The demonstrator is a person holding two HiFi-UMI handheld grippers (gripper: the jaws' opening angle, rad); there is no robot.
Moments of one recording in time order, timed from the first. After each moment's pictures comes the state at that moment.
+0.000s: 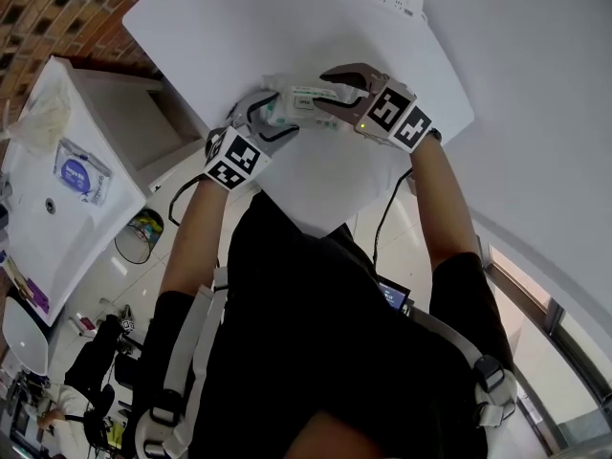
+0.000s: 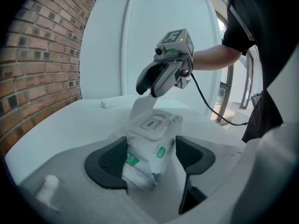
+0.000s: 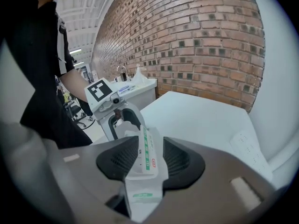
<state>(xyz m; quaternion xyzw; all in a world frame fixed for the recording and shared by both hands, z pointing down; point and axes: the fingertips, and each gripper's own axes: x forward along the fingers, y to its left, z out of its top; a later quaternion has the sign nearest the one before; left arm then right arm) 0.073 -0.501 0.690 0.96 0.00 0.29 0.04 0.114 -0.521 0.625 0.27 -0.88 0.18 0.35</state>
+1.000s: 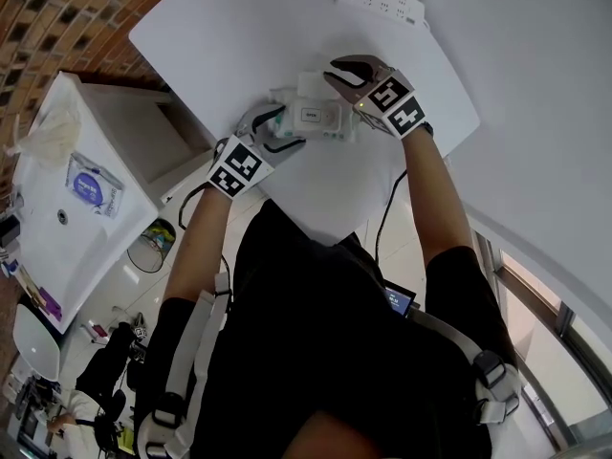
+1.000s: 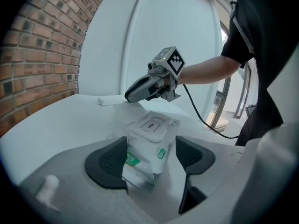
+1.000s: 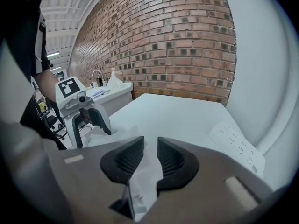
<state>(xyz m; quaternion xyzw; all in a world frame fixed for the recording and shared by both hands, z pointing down) 0.072 -0.503 0.681 0.96 0.03 0.27 0.09 0.161 -0.577 0.652 0.40 -0.84 0.19 0.32</state>
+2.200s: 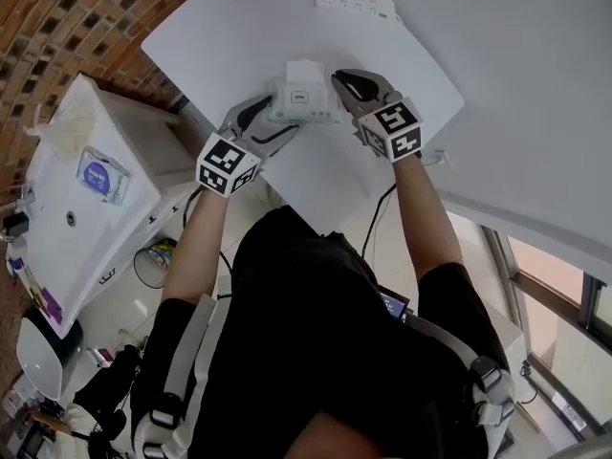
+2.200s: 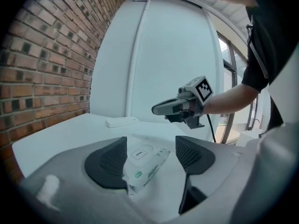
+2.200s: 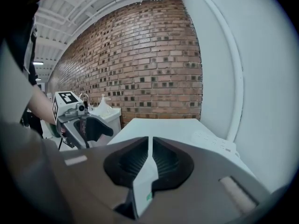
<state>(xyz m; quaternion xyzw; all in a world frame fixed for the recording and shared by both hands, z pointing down) 0.059 -0.486 0.594 0.98 -0.05 0.17 0.10 0.166 -0.501 0.570 0.56 -0.80 0.14 0.18</state>
